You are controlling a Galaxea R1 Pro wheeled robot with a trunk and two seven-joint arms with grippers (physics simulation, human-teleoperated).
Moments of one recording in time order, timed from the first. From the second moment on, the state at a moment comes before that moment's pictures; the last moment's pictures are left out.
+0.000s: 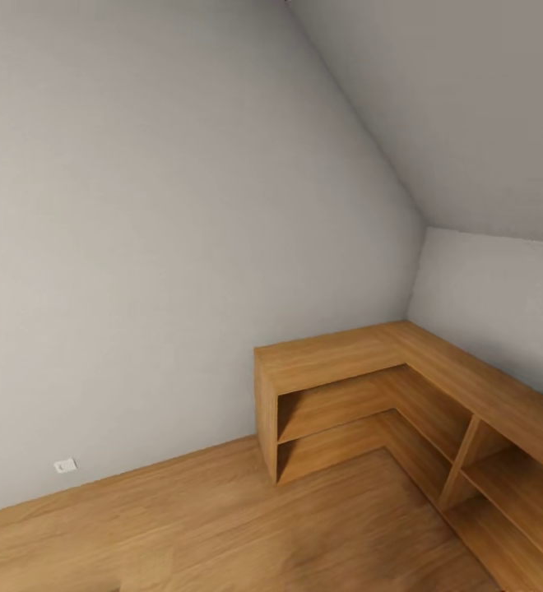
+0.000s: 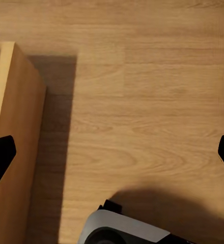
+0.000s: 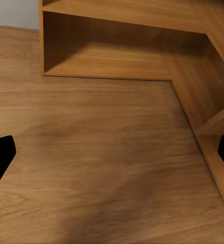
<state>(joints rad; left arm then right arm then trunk) -0.05 0.05 -0.70 -0.28 0.91 -0.53 0.28 -0.28 -0.05 0.59 0.01 -0.25 -0.76 -0.23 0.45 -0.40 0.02</state>
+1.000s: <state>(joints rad) -0.05 0.05 -0.70 -0.28 0.91 -0.54 0.28 -0.28 -0.06 0.60 0.02 -0.25 -0.76 -0.21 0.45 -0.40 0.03</state>
